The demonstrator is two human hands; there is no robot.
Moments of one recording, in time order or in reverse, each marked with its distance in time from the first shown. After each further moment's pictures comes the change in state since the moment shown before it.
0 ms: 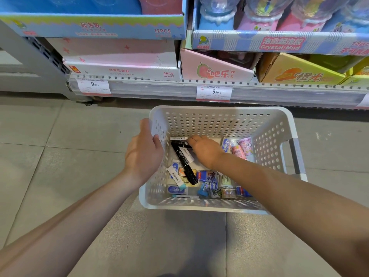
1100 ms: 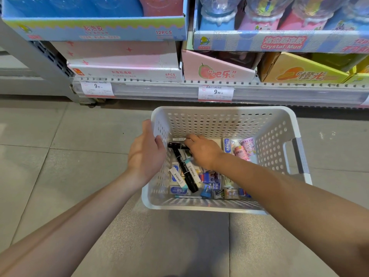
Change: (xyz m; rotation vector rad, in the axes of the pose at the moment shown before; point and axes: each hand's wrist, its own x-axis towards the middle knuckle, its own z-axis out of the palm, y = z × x) left_hand 0.001 -0.002 0.002 -0.040 -0.001 -0.030; right_hand -0.004 -0.010 -0.010 0.080 -0.006 -0.062
